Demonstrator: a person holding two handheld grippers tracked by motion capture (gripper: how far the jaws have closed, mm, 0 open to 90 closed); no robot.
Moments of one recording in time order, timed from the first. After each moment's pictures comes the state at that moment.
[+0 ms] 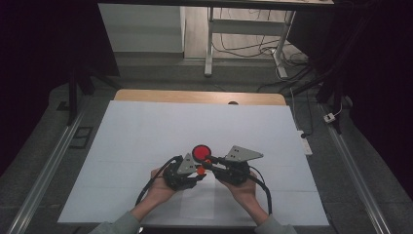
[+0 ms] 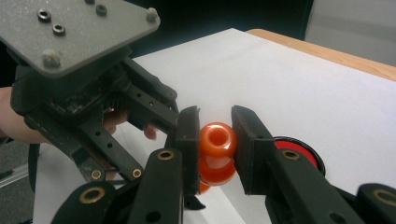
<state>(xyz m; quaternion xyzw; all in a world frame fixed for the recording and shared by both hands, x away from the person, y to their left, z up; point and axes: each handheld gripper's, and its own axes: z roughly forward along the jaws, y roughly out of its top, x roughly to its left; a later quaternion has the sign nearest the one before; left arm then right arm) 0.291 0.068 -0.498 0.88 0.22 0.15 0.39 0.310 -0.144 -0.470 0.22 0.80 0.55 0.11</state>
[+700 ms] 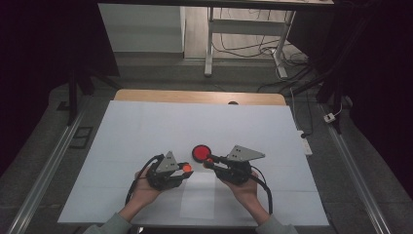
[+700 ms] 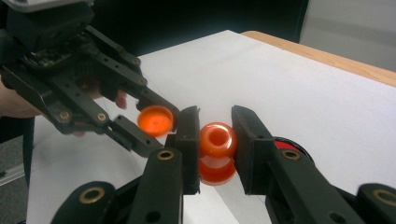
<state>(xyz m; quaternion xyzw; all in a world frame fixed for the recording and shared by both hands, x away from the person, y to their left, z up) 0.278 0.112 -0.489 0.85 0.26 0.15 0.43 0.310 -0.148 -0.469 0.22 0.80 0.55 0.12</state>
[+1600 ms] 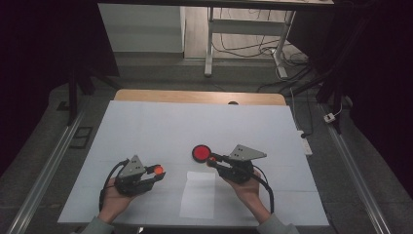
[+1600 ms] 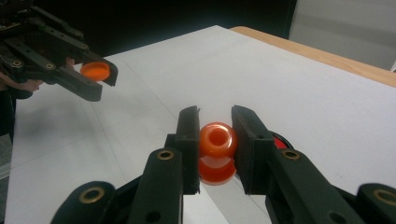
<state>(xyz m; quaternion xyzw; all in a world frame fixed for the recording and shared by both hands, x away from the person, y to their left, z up) 0.250 0.186 -0.498 0.82 0.34 0.16 0.44 0.315 -0.155 -0.472 0.23 0.80 0.54 0.13</state>
